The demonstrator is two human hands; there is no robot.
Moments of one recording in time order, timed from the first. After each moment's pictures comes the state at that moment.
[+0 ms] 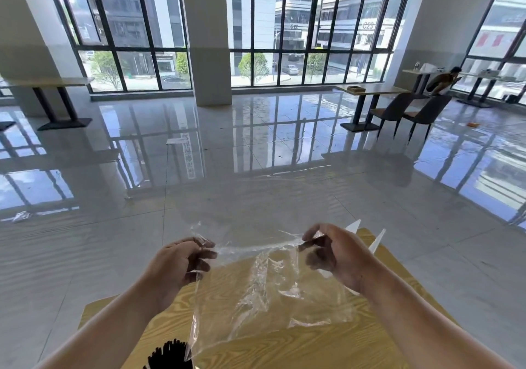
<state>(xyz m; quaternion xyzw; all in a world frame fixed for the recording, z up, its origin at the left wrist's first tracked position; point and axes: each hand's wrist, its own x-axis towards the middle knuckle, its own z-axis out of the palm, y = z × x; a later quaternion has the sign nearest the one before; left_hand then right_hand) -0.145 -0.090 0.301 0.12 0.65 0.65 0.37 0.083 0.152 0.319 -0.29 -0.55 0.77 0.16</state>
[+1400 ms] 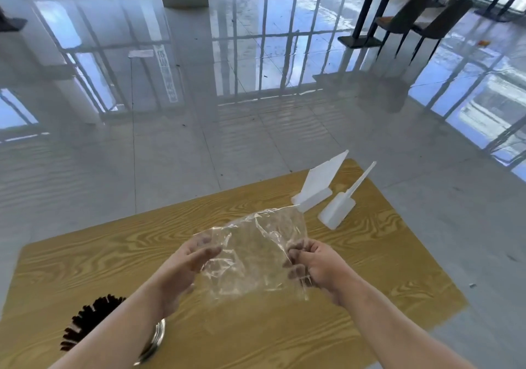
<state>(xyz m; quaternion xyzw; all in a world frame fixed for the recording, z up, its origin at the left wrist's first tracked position) -0.084 -0.019 0.122 0.07 0.70 0.48 0.53 0.139 0.194 0.121 -0.45 -0.54 0.71 -0.01</state>
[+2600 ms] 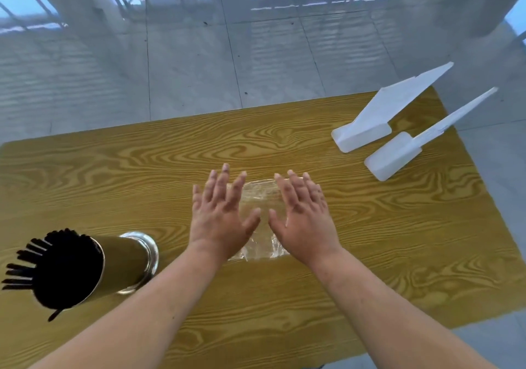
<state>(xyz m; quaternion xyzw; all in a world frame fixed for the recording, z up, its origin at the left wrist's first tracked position) -0.050 0.030 -0.049 0.37 0.91 0.10 0.16 0.082 0.182 -0.033 -0.24 -0.94 0.23 -0.04</state>
